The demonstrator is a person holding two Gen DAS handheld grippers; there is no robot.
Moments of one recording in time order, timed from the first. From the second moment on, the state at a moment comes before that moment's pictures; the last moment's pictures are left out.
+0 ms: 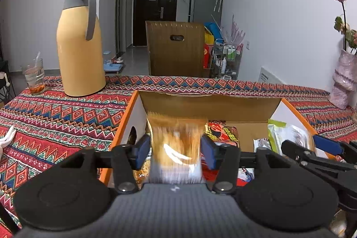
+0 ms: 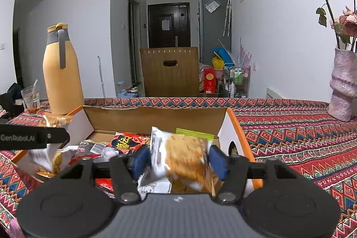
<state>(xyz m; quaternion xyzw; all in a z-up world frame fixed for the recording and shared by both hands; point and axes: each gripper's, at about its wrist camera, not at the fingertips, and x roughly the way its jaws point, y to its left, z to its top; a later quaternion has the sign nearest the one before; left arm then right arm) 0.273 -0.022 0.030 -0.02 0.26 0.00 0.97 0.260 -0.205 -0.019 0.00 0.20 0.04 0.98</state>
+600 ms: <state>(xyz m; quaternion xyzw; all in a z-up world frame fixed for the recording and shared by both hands) 0.269 -0.015 0.036 -0.04 0.24 0.03 0.97 0.257 -0.212 -0.016 0.01 0.20 0.02 0.98</state>
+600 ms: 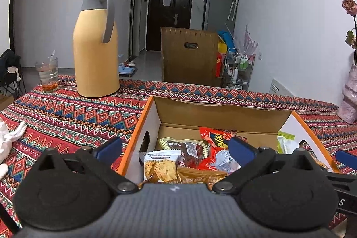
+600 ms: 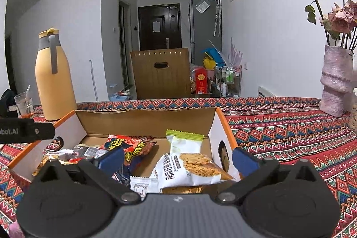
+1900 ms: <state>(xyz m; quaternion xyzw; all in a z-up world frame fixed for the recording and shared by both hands) 0.124 0.038 0.008 -0.02 0.32 0.01 0.95 0.116 -0.134 -0.061 -0.03 0.38 -0.01 0.92</state>
